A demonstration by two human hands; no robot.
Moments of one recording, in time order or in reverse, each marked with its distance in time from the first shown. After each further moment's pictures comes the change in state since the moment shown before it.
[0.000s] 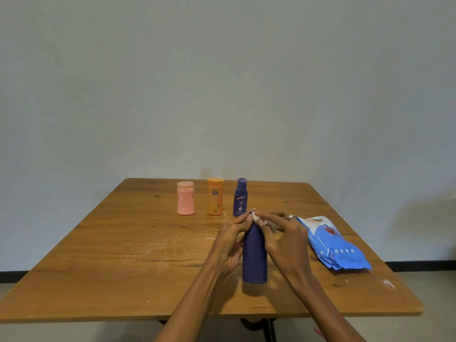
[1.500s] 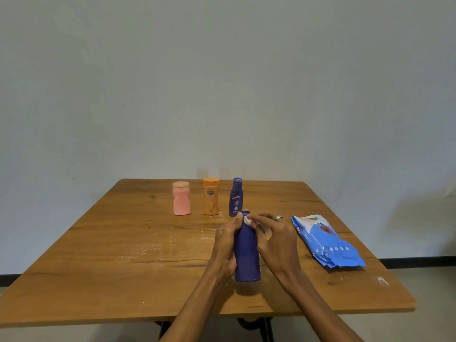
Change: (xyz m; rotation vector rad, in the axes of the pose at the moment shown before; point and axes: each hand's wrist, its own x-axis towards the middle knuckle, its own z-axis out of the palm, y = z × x) left_hand 0.016 -0.025 -0.009 -0.080 0.049 0.020; right_hand -0.002 0.009 0.010 -0.077 -0.088 0.024
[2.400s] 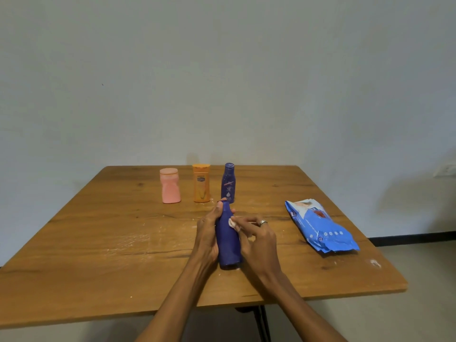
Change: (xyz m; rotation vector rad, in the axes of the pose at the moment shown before) left_hand 0.036 -0.013 -0.043 -0.062 0.043 -0.021; right_hand -0.029 0.020 0.036 0.166 -0.075 0.114
